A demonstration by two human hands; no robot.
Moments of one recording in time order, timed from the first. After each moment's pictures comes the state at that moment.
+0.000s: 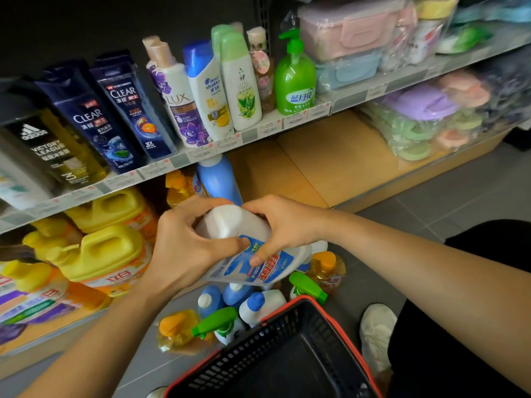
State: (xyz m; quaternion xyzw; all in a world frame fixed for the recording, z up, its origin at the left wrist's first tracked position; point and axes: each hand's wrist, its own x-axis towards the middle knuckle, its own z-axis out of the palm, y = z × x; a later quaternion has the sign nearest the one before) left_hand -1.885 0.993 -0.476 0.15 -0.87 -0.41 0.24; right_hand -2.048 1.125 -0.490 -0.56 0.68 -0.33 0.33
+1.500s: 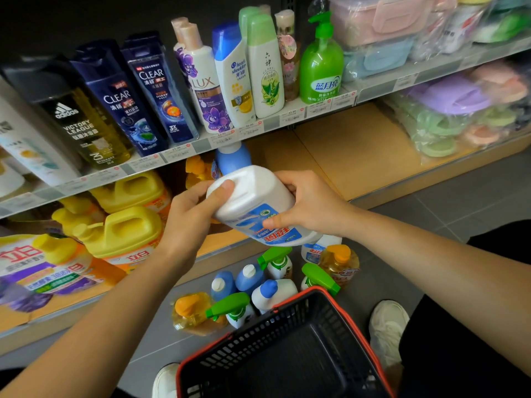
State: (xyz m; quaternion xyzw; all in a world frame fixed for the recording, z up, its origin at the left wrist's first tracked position) left_hand -1.885 0.973 -0.489 0.27 -0.68 -0.64 0.21; right_hand -2.041 1.130 -0.493 -0.47 0.70 -0.48 0.24
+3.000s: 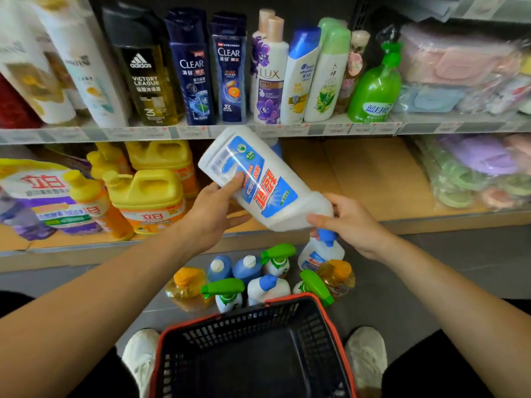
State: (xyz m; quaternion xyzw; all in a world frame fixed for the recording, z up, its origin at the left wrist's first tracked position) left_hand -1.876 0.955 -0.525 0.35 -0.49 -0.78 0.19; right_hand -2.064 1.147 -0.531 -0.36 0.69 -0.49 0.38
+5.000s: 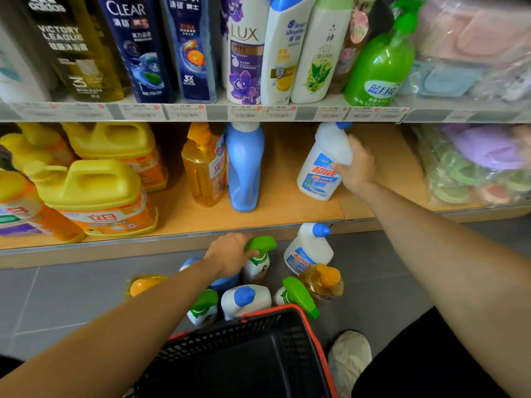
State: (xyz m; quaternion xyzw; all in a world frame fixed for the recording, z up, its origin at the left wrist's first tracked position) left_hand -1.942 0.964 -0.693 0.25 -0.92 -0.30 -0.11; right_hand -2.247 1.075 -0.607 -0.28 0.90 -0.33 0.03
